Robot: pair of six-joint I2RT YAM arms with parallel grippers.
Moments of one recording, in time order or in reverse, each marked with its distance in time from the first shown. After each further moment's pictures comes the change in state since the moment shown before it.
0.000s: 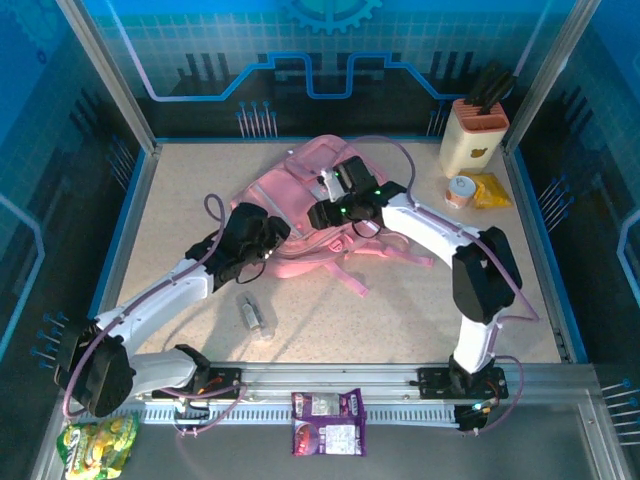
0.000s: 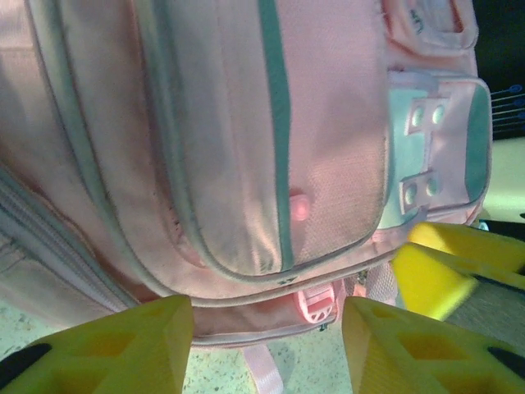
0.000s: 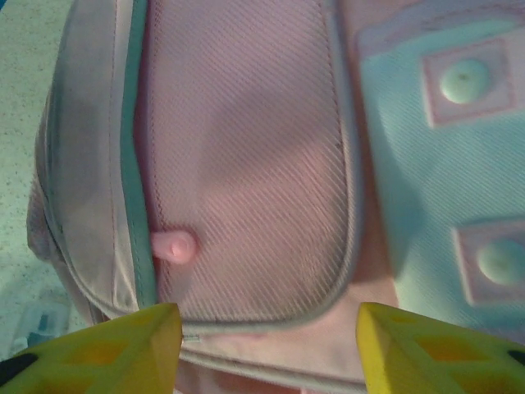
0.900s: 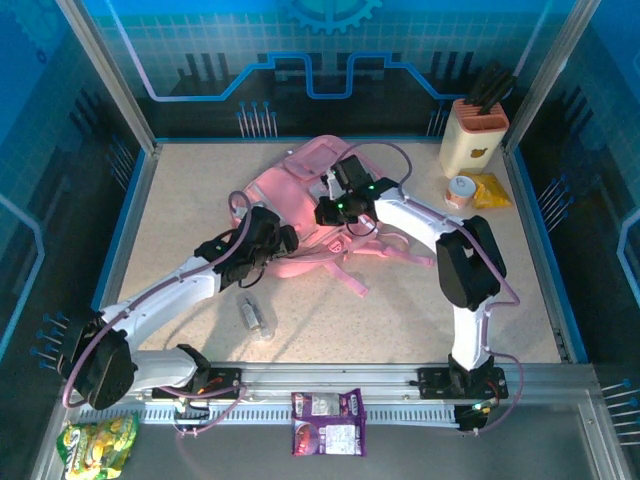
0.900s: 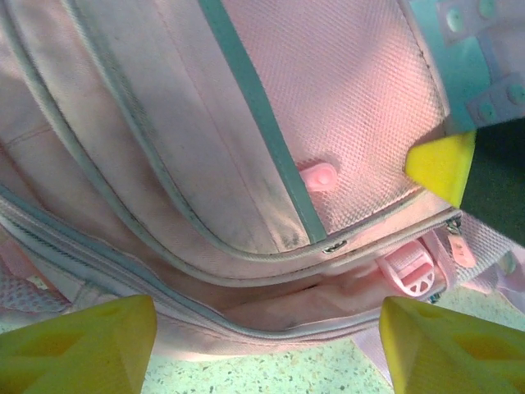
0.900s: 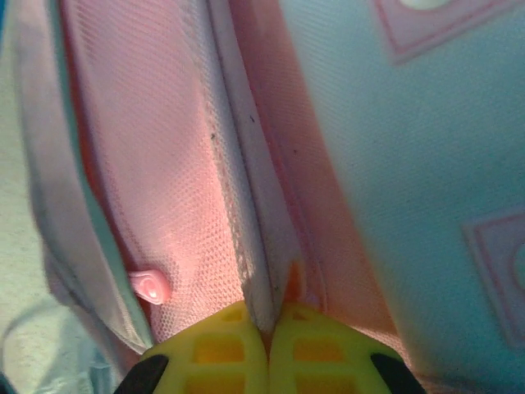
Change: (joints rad) left arm -0.070 0.039 0.033 -0.090 -0.100 0.360; right arm -0.033 0.085 0.039 0.003 -0.103 0.251
